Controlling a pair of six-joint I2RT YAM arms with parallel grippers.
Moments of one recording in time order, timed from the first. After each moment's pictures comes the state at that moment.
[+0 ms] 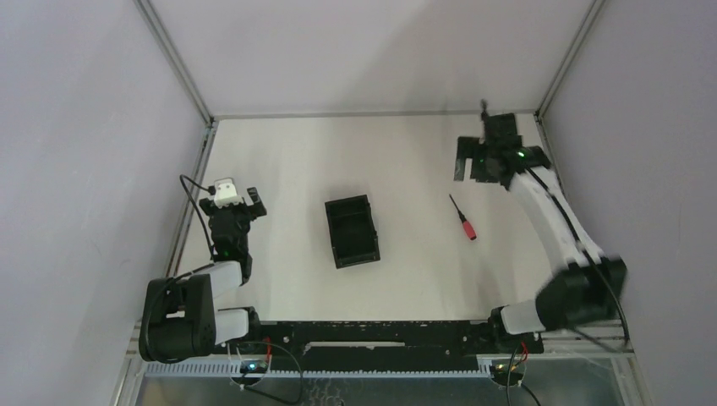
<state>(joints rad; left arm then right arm) 0.08 1.24 0.23 0.93 -0.15 -0.03 0.17 1.31 1.34 -0.79 0.13 0.20</state>
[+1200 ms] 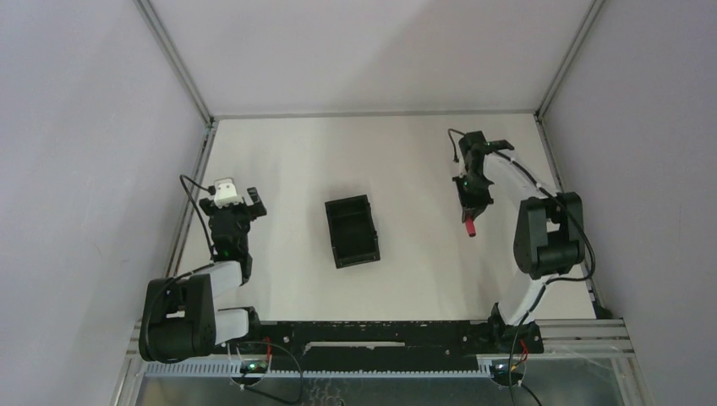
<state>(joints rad) 0.08 1.24 0.23 0.93 -0.15 -0.03 0.15 1.78 1.33 -1.05 0.03 0.04</state>
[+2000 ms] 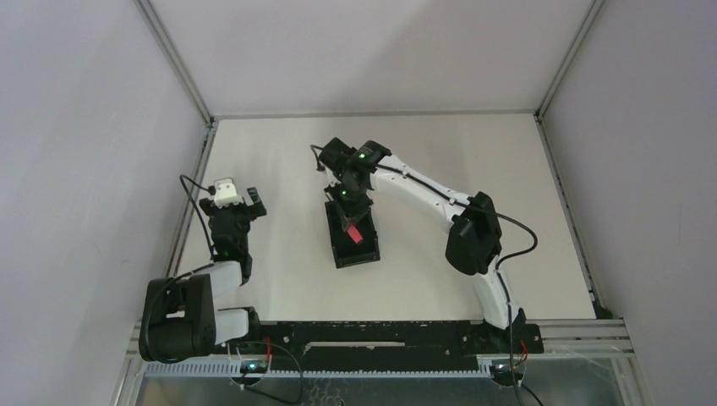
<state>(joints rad) 0.08 1.24 0.23 0.93 -0.15 -0.03 0.85 2.11 2.08 -1.23 -0.14 0.28</state>
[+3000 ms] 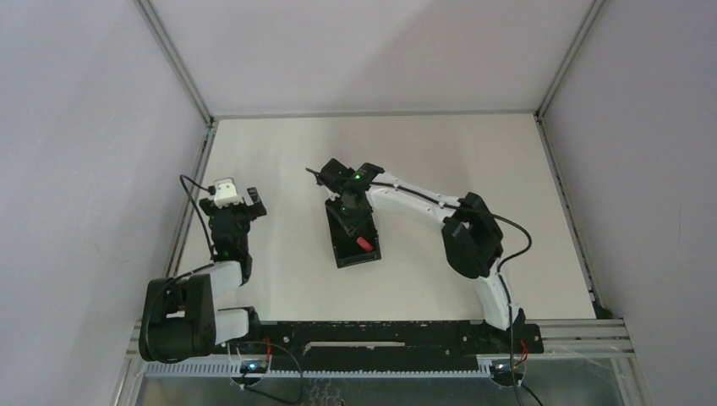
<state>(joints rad) 0.08 1.24 0.23 0.93 -0.15 -0.03 0.90 2.12 1.81 -0.97 0.03 0.21</state>
